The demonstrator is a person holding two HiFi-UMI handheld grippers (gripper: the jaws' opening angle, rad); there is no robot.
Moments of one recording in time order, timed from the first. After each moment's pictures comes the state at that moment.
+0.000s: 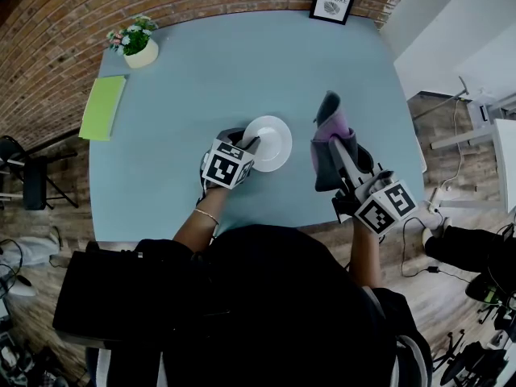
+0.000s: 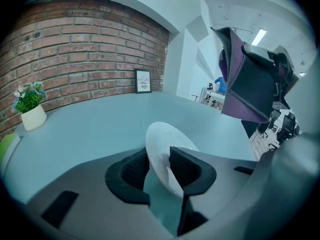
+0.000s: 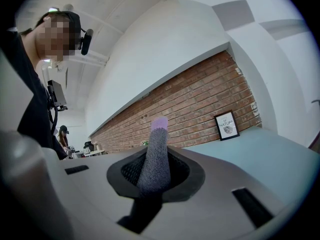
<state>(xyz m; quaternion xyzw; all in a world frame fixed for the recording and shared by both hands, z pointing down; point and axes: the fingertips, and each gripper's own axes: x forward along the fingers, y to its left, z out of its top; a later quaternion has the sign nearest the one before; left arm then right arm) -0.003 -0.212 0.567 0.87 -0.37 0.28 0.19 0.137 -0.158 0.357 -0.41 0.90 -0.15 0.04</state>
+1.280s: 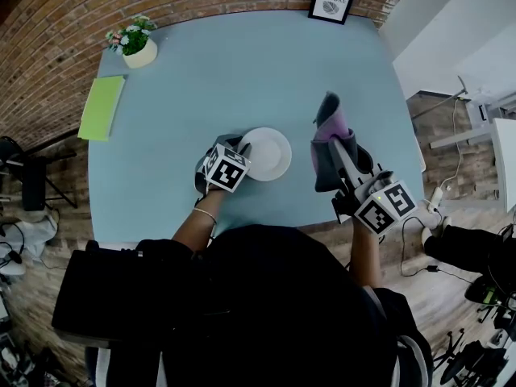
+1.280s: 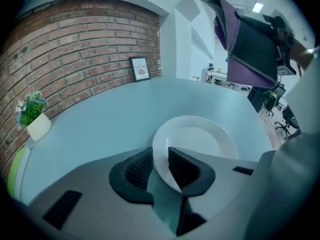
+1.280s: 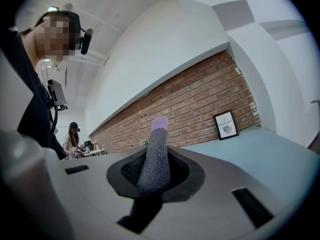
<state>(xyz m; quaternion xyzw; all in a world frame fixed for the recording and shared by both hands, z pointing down) -0.021 -0.201 0.609 0.84 -0.36 0.37 0.15 0.137 -0.156 0.358 -0.41 0.90 -0.15 0.04</state>
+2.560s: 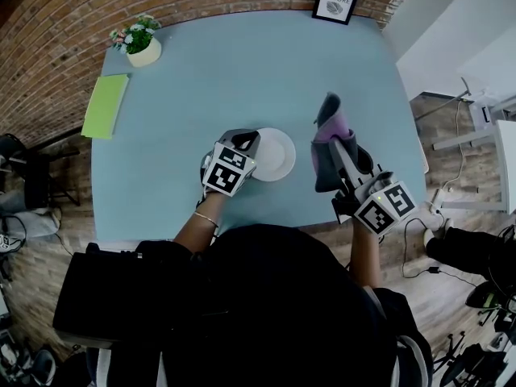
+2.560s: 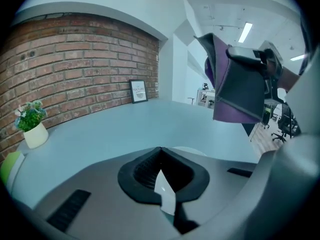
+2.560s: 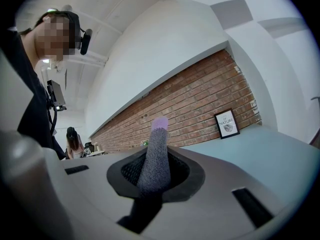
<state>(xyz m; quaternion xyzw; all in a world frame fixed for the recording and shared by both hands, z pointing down) 0.002 -0.205 0.543 0.88 -0.36 0.27 0.13 0.135 -0.156 0.361 -0.41 0.90 -0.16 0.05</state>
